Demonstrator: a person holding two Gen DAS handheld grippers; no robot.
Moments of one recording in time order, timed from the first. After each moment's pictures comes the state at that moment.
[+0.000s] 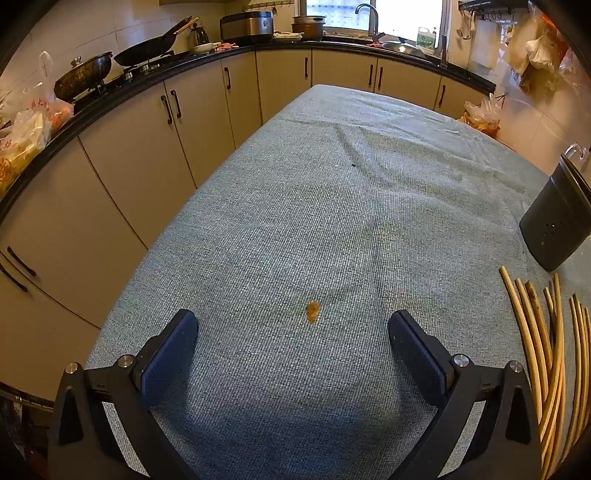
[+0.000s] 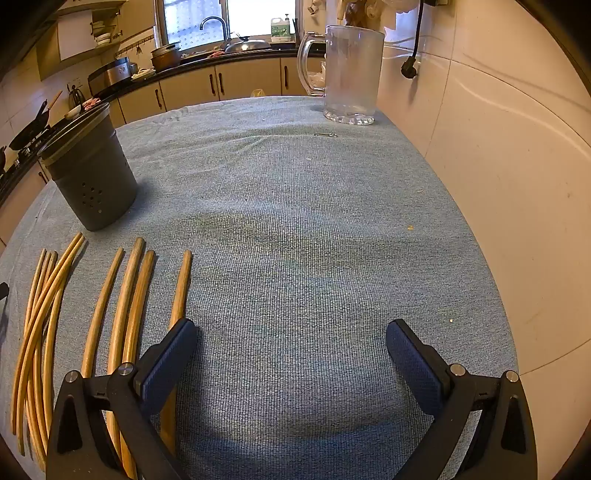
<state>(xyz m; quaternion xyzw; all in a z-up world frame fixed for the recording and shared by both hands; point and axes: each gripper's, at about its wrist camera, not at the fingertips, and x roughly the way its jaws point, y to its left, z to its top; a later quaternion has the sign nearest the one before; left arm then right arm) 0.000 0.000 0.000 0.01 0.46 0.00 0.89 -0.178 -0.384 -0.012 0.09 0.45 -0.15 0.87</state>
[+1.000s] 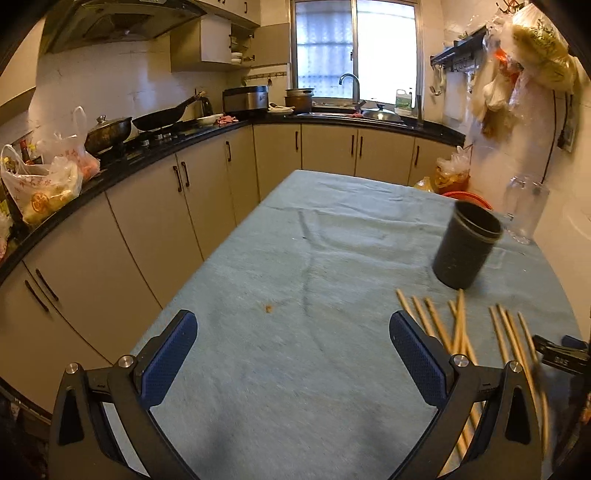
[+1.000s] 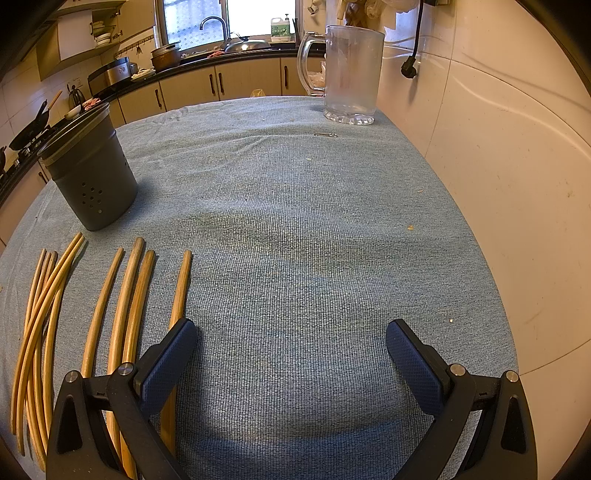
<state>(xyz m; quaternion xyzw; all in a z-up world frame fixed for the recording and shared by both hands) -0.117 -0.036 0.095 0.02 0.32 -0.01 0.95 -0.176 -0.384 -0.012 0.09 0.45 -0.15 0.88</state>
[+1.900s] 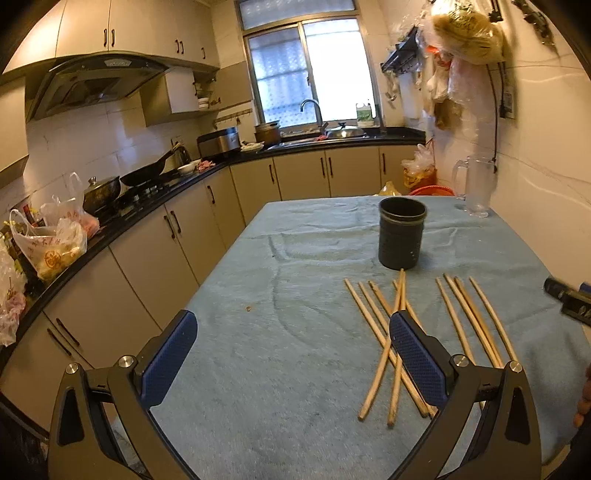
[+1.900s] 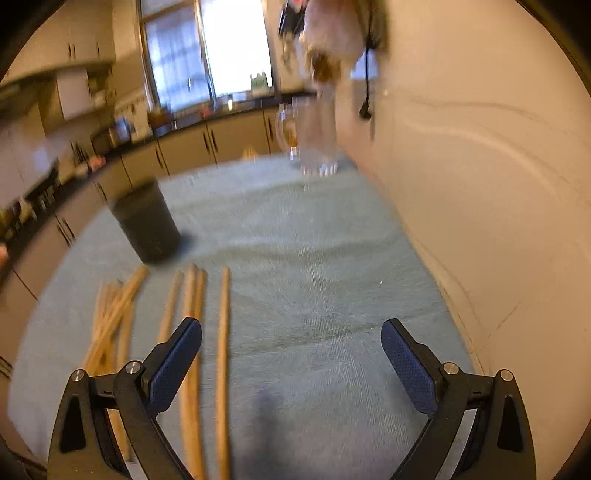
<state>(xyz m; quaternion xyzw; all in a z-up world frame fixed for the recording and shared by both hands) -0.219 -0.083 0.129 0.10 0.26 -0.05 0.96 -0.308 -0.348 0.070 0.14 0.31 -0.19 0.92</state>
